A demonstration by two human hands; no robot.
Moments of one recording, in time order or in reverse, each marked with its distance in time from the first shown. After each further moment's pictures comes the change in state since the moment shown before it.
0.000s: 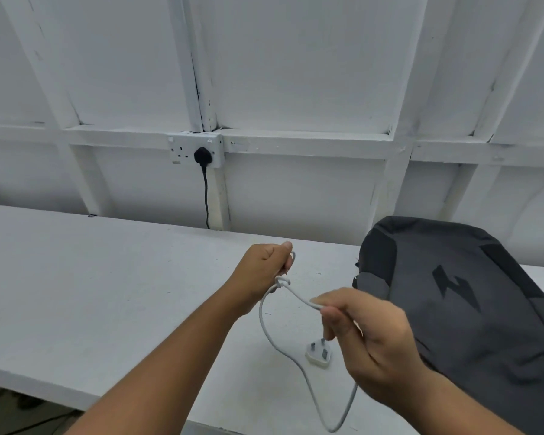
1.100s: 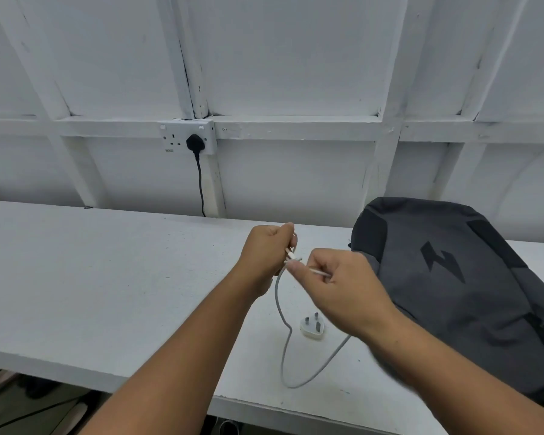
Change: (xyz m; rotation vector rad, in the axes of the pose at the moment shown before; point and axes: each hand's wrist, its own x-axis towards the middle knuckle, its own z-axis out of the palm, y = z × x) left_hand -0.015 0.027 0.033 -0.061 0.202 -0.176; right_hand 0.015 0.005 0.008 -0.243 -0.124 0.509
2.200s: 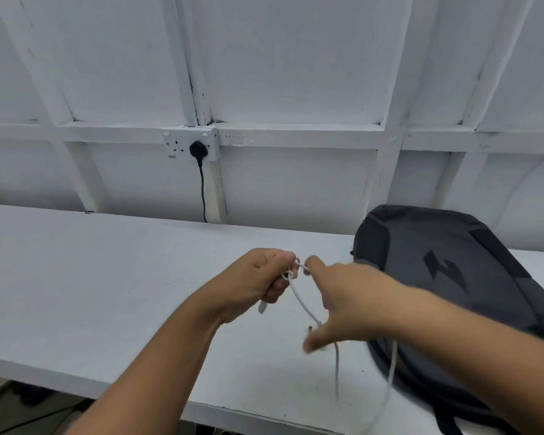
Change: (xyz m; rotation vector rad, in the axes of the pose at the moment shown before) left_hand -0.026 -0.001 -0.049 0.010 -0.570 0.112; right_hand 0.023 -0.006 -0.023 -0.747 -0.650 -0.052
